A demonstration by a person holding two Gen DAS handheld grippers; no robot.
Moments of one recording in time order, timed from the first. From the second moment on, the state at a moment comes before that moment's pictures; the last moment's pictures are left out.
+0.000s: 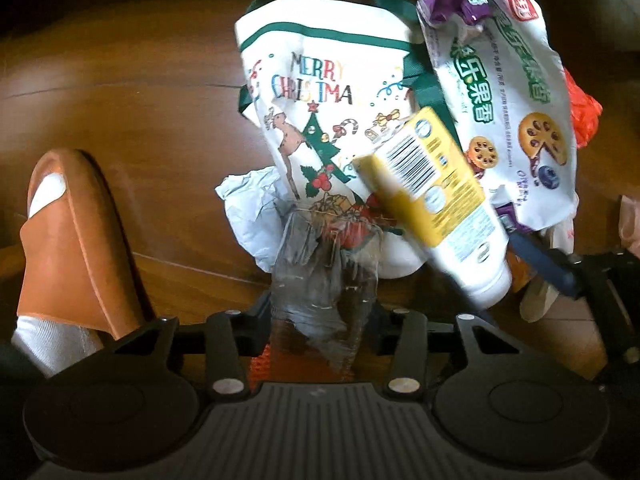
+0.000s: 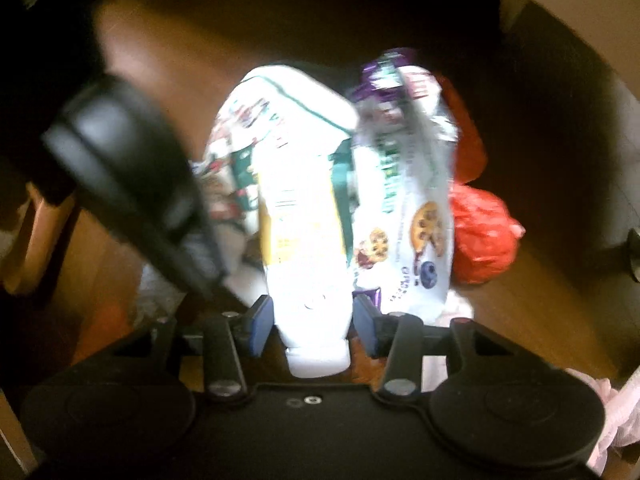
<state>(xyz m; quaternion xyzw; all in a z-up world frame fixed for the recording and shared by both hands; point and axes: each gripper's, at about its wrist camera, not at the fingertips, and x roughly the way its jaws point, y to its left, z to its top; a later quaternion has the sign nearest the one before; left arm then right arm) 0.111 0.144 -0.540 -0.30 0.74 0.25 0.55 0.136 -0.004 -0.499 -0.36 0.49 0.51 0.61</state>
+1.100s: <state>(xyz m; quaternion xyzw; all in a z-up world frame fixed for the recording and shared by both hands) 0.100 0.175 -0.543 -0.32 0.73 0.30 0.52 0.128 0.046 -0.521 -0.40 0.46 0.57 0.55</state>
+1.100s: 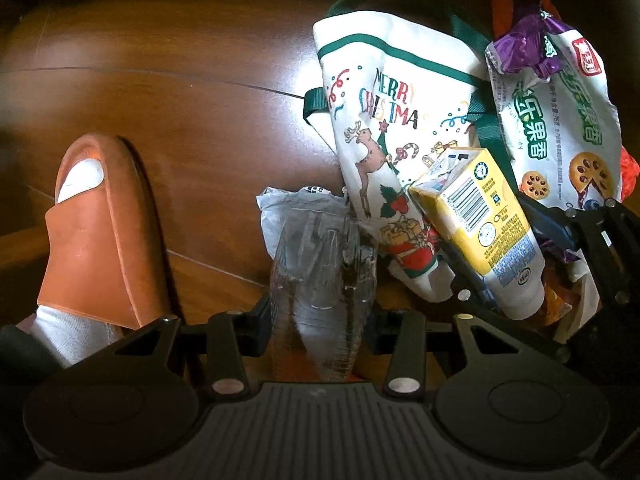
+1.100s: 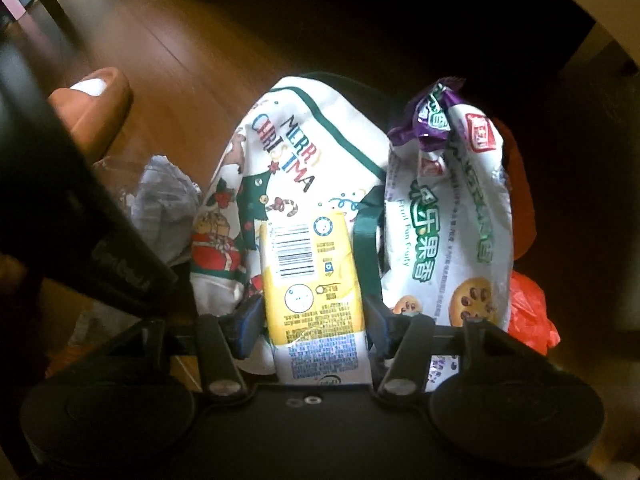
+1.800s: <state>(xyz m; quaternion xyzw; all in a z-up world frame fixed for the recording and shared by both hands) 0.123 0.158 -0.450 -0.32 0.69 0.28 0.59 0.158 -0.007 -0.401 -0.32 0.49 0.50 0.64</state>
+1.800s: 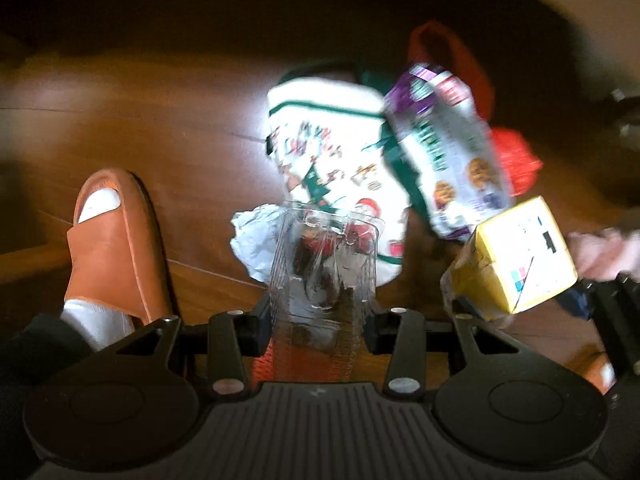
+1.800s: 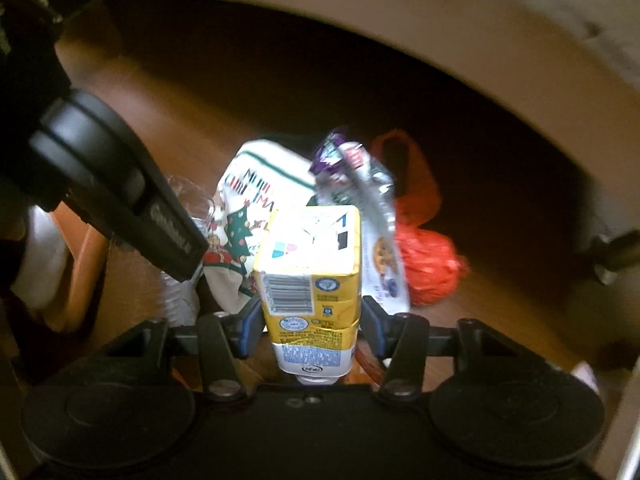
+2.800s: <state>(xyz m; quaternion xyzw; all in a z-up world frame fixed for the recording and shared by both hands) 0.196 0.013 -0.114 -0.22 0.50 0.11 0.83 0.217 -0.209 -0.079 -0.15 0.38 0.39 0.83</state>
